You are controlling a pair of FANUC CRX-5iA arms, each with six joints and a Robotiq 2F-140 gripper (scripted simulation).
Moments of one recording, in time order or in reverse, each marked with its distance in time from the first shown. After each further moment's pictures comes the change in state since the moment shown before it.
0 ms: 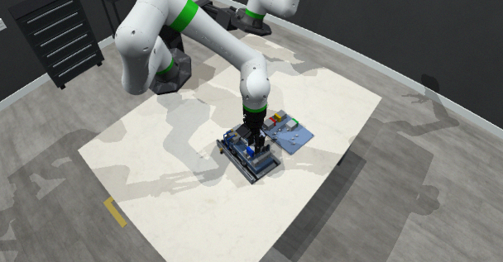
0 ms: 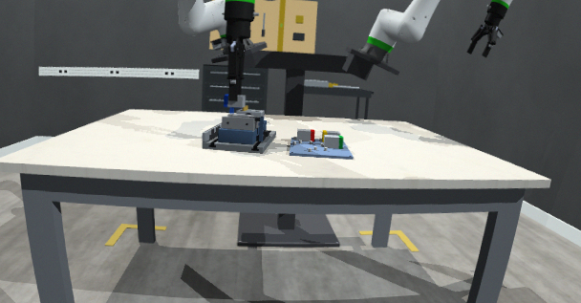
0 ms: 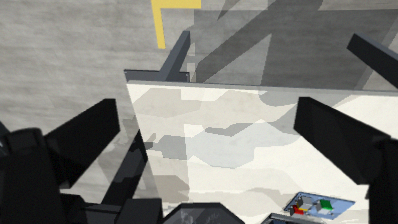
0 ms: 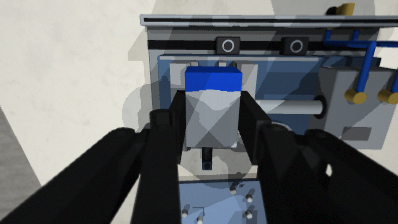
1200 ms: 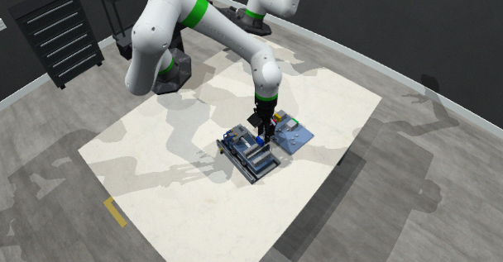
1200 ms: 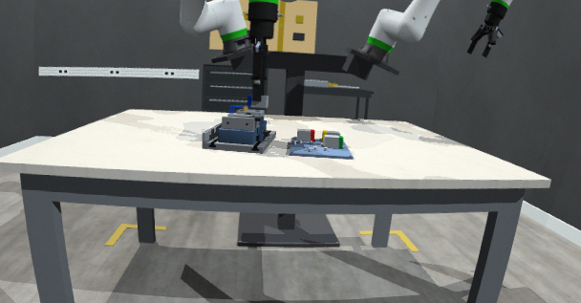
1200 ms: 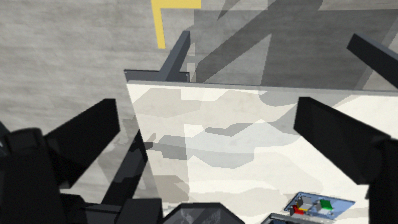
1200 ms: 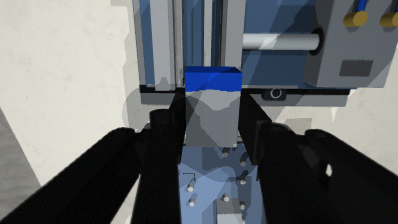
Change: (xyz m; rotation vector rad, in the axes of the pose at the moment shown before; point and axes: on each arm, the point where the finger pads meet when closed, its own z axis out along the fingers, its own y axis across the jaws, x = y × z) left arm 0.000 0.000 0.000 0.000 0.000 0.000; right arm -0.072 0.017 -0.002 -0.001 0.000 0.000
